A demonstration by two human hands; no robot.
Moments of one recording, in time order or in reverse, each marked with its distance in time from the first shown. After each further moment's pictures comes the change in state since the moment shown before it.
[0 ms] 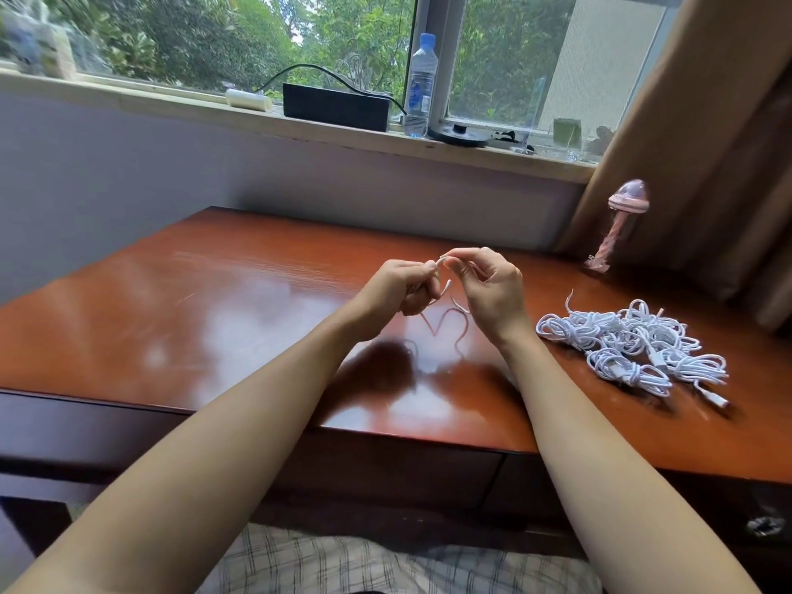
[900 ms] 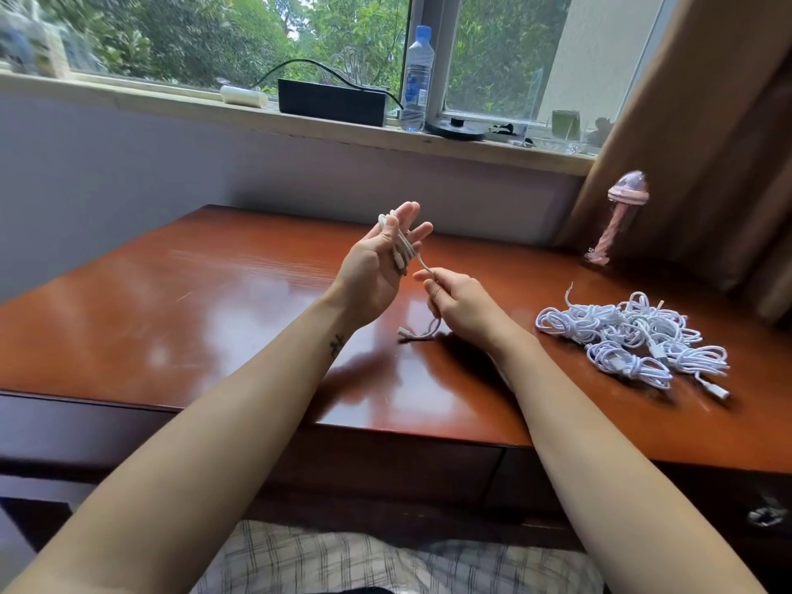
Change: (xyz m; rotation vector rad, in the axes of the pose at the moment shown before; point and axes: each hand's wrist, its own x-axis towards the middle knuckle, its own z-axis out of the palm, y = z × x) left_hand 0.009 0.014 -0.010 -0.594 0.185 0.078; right_hand -0.010 -0.003 0.013 -0.143 -0.462 0.157
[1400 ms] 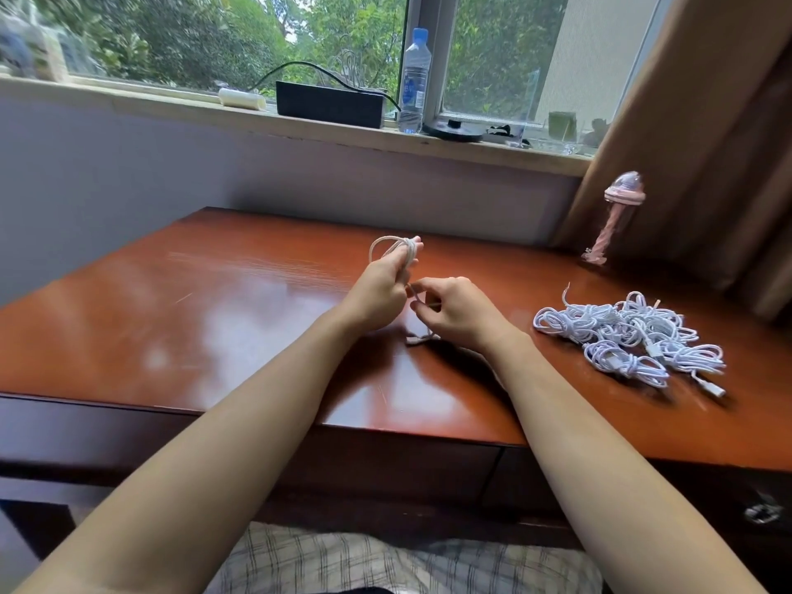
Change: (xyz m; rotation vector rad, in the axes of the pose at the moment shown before) left_hand 0.007 -0.030 -0.026 1.121 -0.098 0.178; right_hand -0.005 -0.004 0.001 -0.300 0.000 -0.158
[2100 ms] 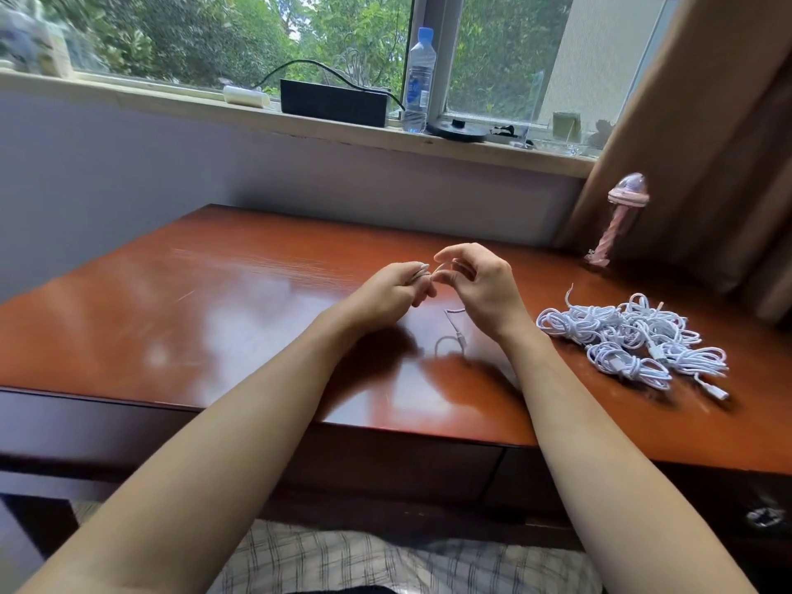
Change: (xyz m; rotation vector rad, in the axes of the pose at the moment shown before) left_hand -0.006 0.003 -0.003 -0.048 -0.187 -0.018; right_hand 0.005 0.010 -0.017 0.287 0.327 0.009
